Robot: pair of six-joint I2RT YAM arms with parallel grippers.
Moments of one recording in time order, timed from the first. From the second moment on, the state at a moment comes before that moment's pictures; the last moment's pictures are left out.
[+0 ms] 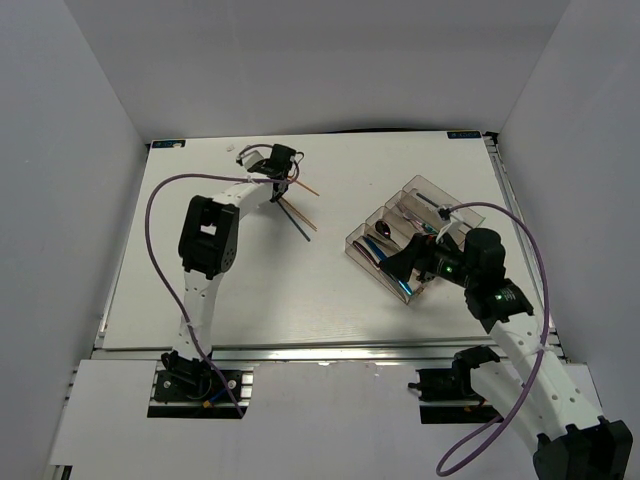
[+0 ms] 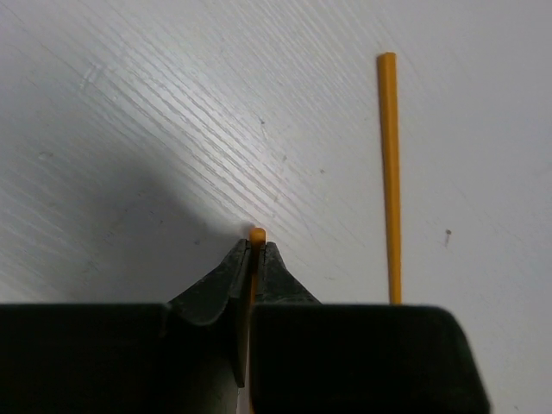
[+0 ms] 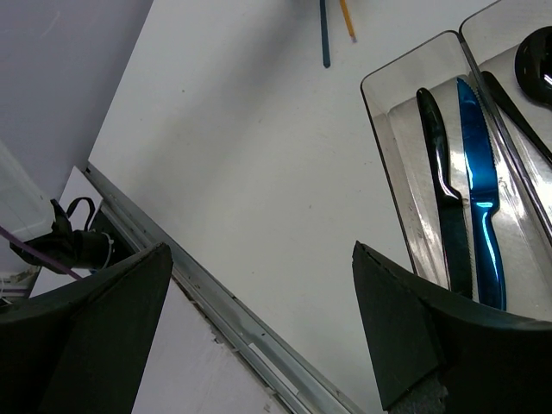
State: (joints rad) left arm -0.38 2.34 1.84 -0.46 -0.56 -1.08; right arm 0.29 0.72 0.57 -0.23 -0.58 0.46
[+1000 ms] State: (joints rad) left arm -0.66 1.59 1.05 0.07 -0.11 -0.95; right arm 0.49 1.21 0.81 -0.02 -0.48 0.42
